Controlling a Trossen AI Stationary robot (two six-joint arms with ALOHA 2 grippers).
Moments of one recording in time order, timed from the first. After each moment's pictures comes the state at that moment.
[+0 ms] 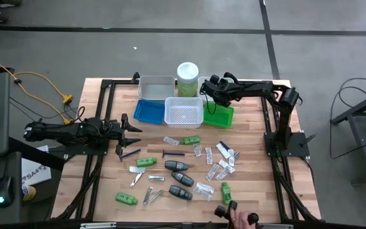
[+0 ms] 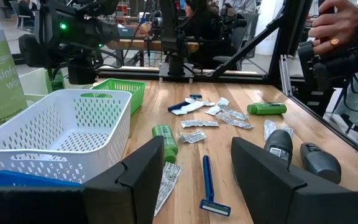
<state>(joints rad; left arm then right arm) -0.03 0.07 0.03 0.00 -0.02 -0.06 -0.55 1.91 1.15 -0.53 1.05 -1.62</state>
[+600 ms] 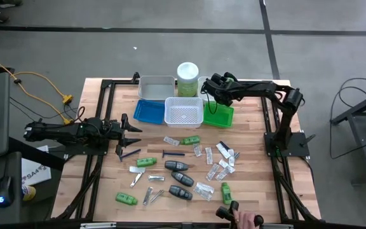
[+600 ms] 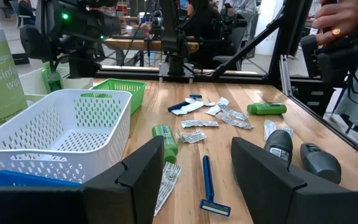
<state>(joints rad) -0.03 0.07 0.03 0.00 -0.02 -0.06 -0.55 1.85 1.15 -0.58 1.04 -1.58</state>
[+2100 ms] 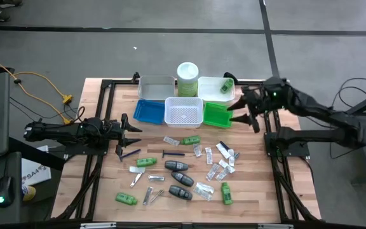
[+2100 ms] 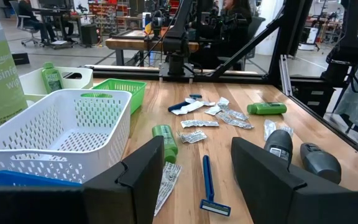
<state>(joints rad) -0.03 0.07 0.03 0.00 -0.02 -0.06 -0.38 0.82 0.89 -0.44 -0.50 -0.04</state>
